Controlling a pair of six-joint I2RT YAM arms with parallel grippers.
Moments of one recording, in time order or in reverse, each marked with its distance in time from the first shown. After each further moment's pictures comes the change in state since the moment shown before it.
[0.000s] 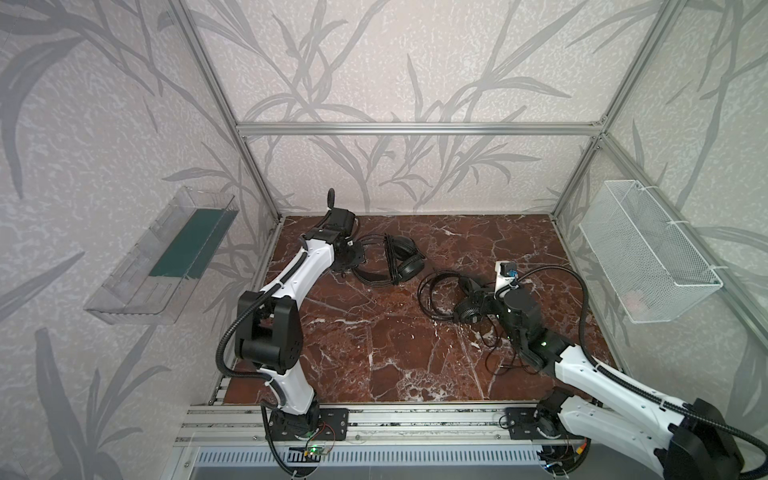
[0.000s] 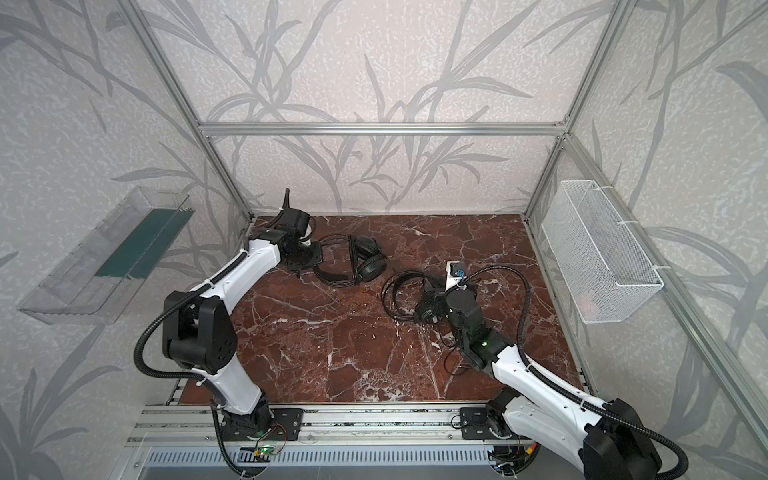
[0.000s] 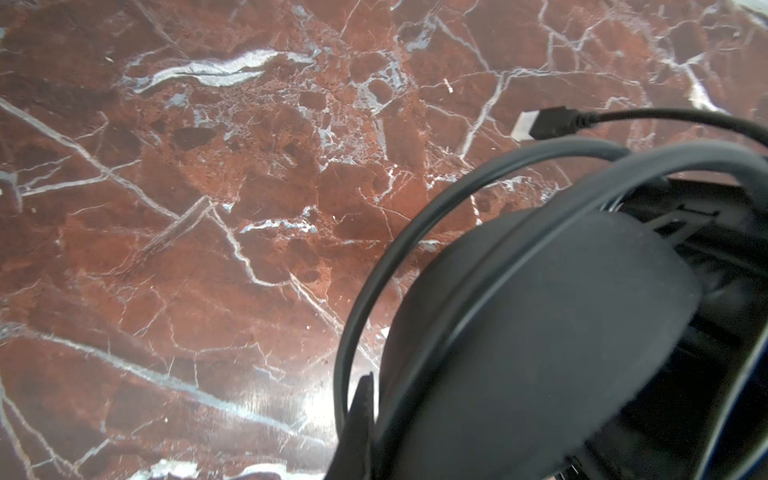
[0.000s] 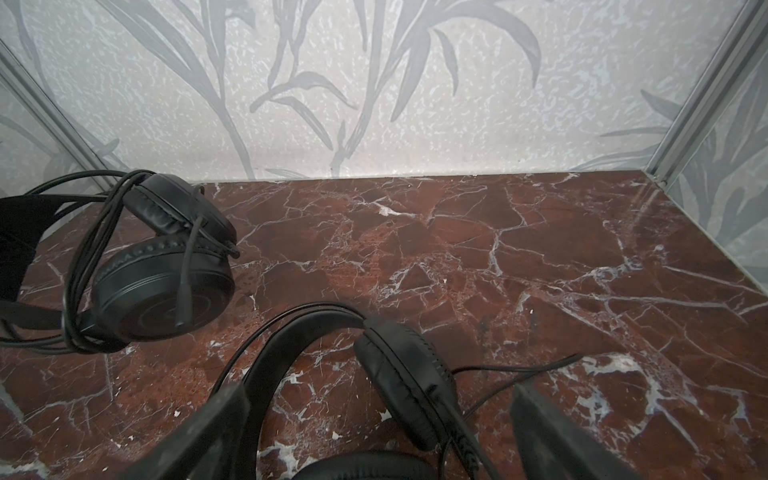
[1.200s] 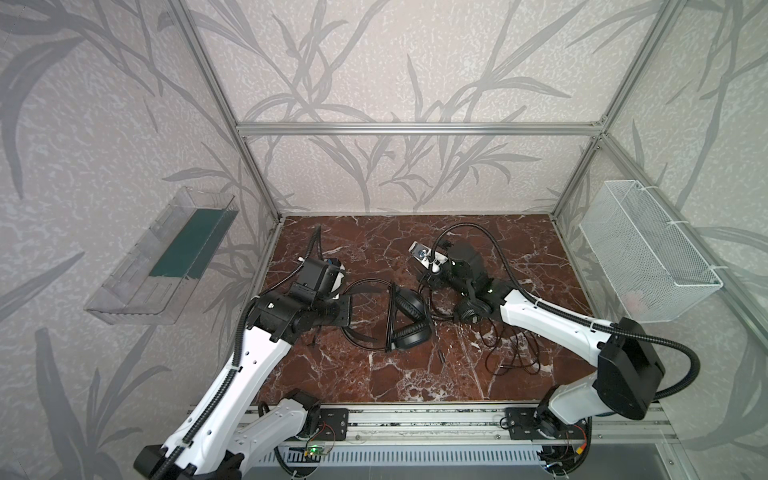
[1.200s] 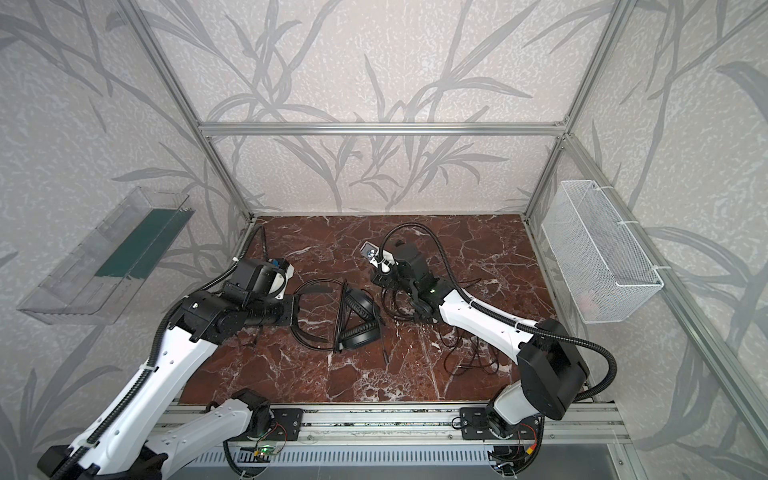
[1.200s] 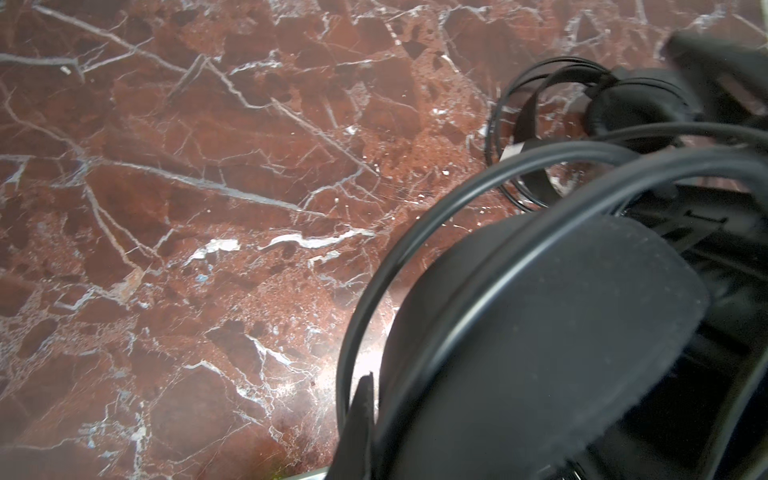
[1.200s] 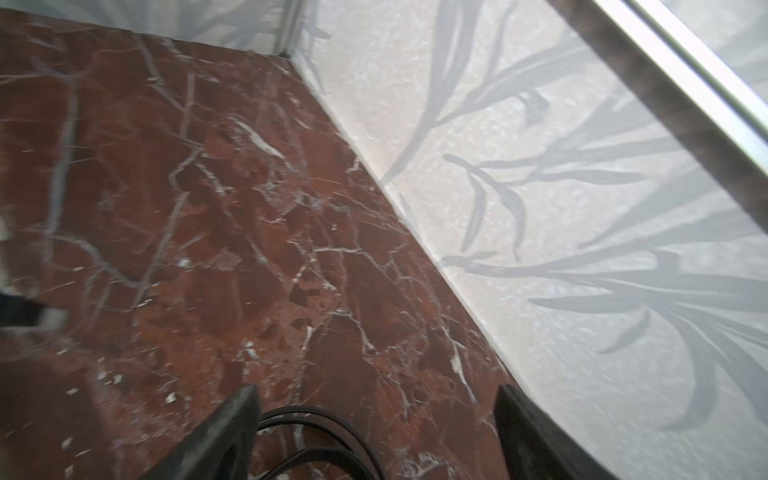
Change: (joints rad) left arm -0.211 -0.773 -0.323 -0.363 -0.021 0.039; right arm 0.105 0.544 0.595 -0.085 -0.193 -0.761
